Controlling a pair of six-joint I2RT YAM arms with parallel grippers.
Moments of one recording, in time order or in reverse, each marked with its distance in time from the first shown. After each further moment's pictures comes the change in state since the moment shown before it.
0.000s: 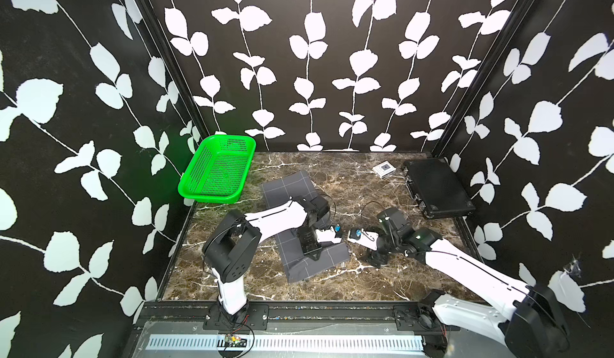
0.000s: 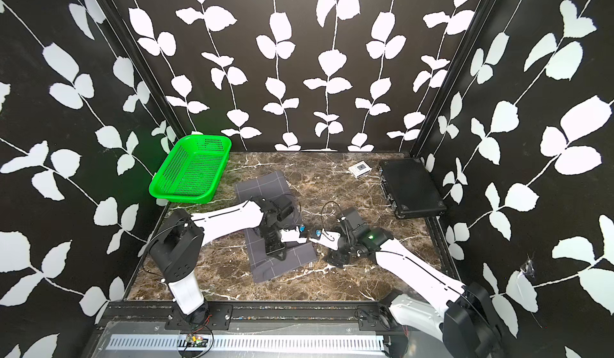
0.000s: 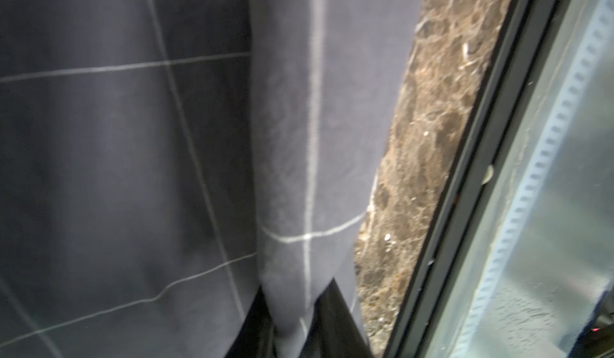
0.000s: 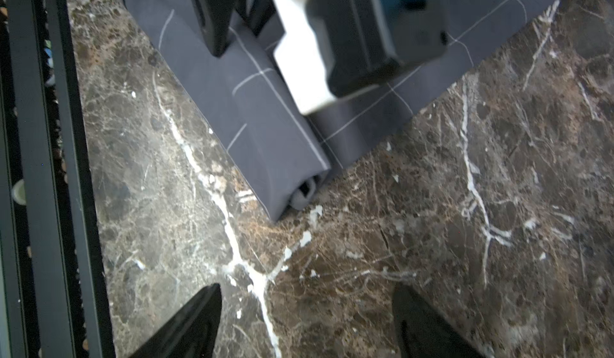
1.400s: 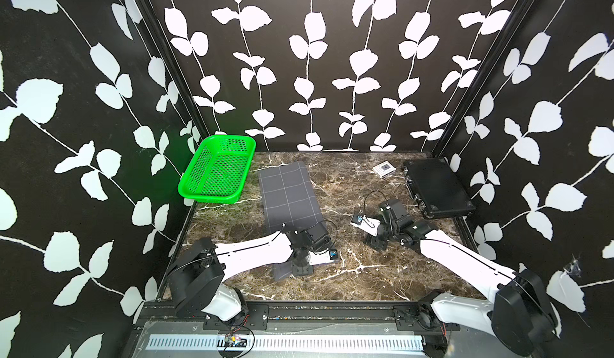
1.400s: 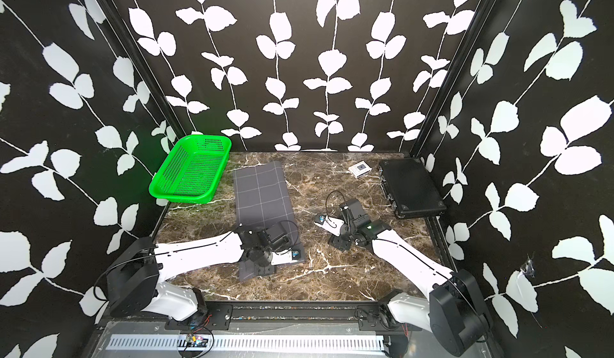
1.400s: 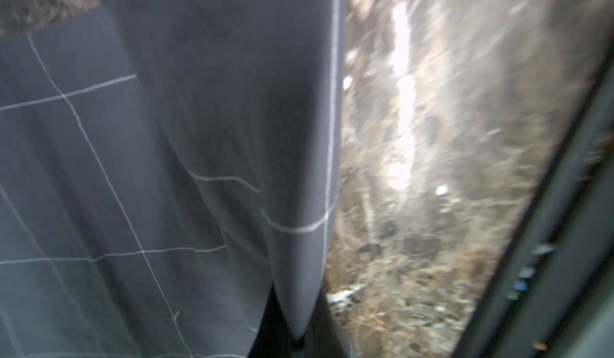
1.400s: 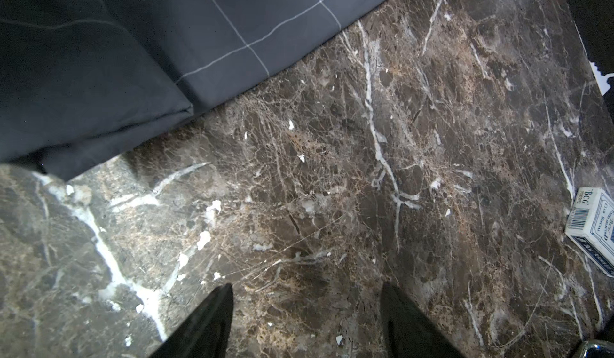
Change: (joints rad) left arm -0.257 -0.338 -0.322 0.182 -0.374 -0.103; right arm -0.133 0.081 0.035 0.093 0.131 -0.040
